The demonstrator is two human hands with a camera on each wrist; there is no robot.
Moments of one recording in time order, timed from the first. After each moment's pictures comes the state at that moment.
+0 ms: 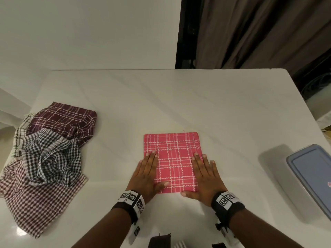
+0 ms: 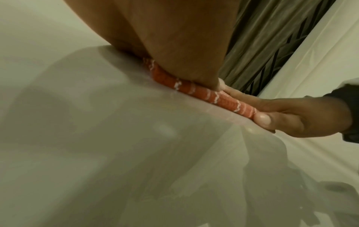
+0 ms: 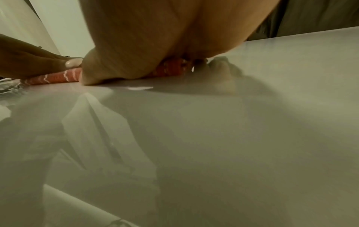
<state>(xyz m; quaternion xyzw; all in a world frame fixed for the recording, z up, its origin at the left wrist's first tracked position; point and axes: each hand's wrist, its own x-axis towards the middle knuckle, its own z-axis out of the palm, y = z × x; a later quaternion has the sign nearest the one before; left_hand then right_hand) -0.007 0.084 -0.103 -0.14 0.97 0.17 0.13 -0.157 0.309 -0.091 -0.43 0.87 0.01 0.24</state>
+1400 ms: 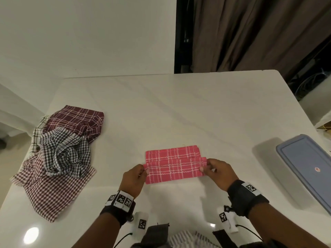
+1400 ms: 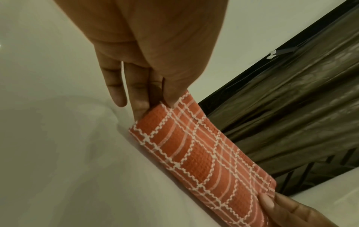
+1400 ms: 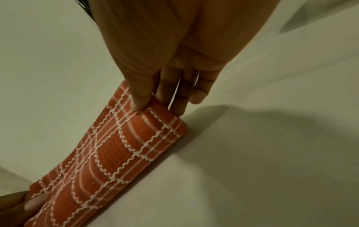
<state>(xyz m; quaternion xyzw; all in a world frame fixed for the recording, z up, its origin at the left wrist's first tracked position) 0.036 0.080 -0.071 -0.34 0.84 0.42 0.02 -0.166 0.348 -0.039 -0.24 0.85 -0.35 0.31</state>
